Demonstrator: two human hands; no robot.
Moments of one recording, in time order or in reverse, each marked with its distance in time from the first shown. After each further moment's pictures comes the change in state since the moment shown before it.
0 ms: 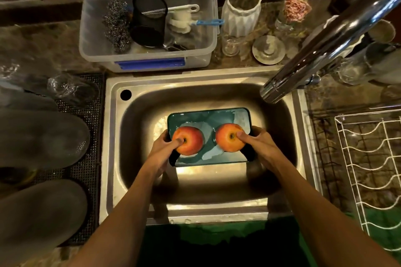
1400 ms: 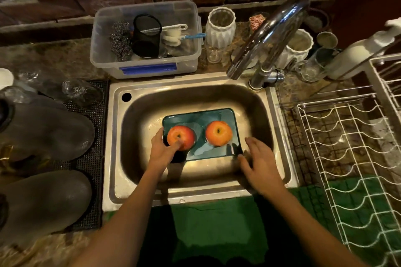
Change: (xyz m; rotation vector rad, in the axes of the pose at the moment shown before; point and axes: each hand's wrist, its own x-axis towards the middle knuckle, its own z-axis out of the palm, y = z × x) left_hand -0.051 0.005 0.023 0.442 0.217 0.239; right_hand -0.143 0.031 -0.010 -0.869 0.301 -0.592
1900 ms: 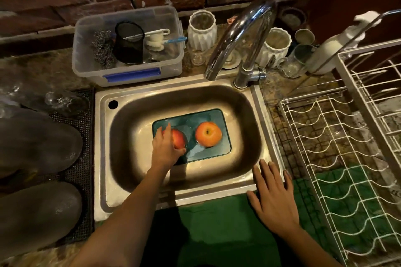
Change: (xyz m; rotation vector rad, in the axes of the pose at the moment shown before) left_hand 0.003 0.020 0.031 0.612 -0.070 0.218; right_hand -0.085 0.072 0.015 -0.519 -0.065 -0.007
